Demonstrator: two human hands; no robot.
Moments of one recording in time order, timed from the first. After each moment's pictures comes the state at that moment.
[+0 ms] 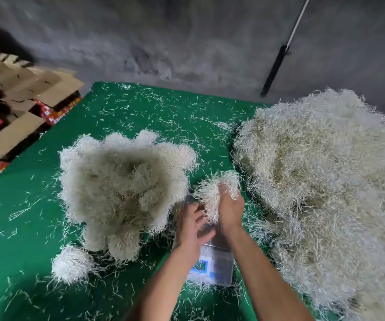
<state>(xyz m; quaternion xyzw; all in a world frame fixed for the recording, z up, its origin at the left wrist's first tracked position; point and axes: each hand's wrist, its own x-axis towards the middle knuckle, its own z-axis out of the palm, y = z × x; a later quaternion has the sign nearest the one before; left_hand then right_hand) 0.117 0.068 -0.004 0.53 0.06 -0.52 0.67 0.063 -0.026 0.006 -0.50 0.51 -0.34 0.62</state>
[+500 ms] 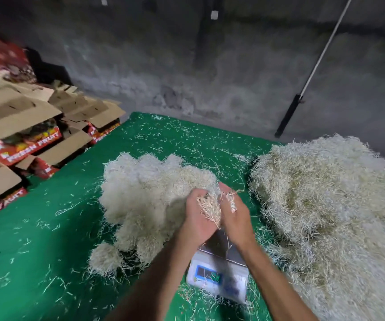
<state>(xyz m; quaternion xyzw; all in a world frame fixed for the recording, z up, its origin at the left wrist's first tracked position) 0.155 0.115 0.107 0.51 -0.09 -0.50 0.70 0.057 0.053 0.114 -0.77 0.31 -0.33 0.46</state>
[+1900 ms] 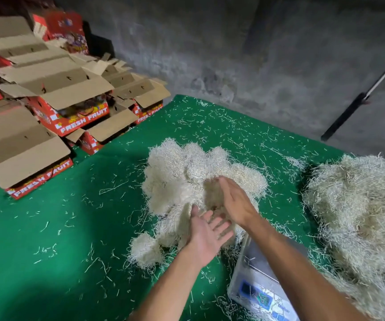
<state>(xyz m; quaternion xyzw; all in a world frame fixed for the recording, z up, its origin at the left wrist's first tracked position) 0.255 0.178 0.034 0.37 0.17 -0.49 0.77 0.234 0.049 0.057 -0.91 0.23 -0.07 0.35</state>
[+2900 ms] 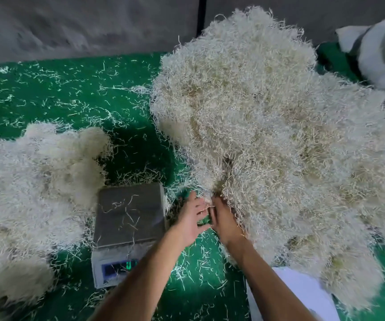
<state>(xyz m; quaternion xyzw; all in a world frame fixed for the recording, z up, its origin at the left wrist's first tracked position) -0.024 -0.060 -0.094 0.59 -0.04 -0.68 0.43 -0.148 -0.075 -0.118 -0.58 0.56 -0.10 0.58</state>
